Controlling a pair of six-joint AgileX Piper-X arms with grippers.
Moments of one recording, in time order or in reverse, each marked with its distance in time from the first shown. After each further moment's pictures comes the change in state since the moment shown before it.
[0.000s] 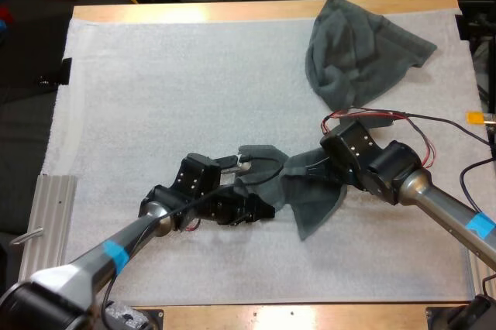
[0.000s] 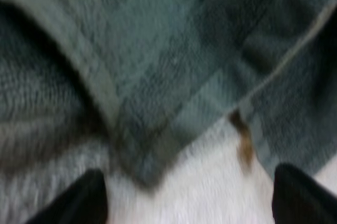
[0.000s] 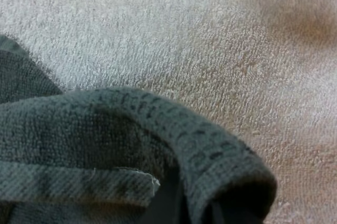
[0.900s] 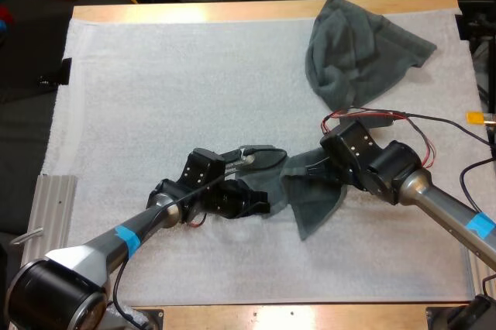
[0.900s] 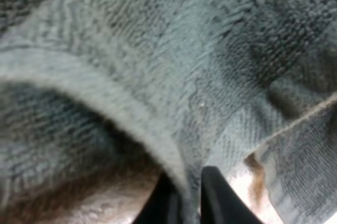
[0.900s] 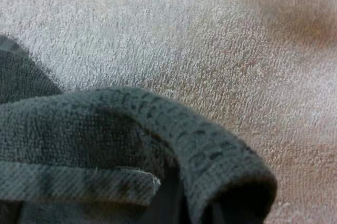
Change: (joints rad) left arm -0.001 0.079 -0.034 -0.050 -0.009 -0.038; right arm 0.000 0.000 0.000 0.000 0.000 0.000
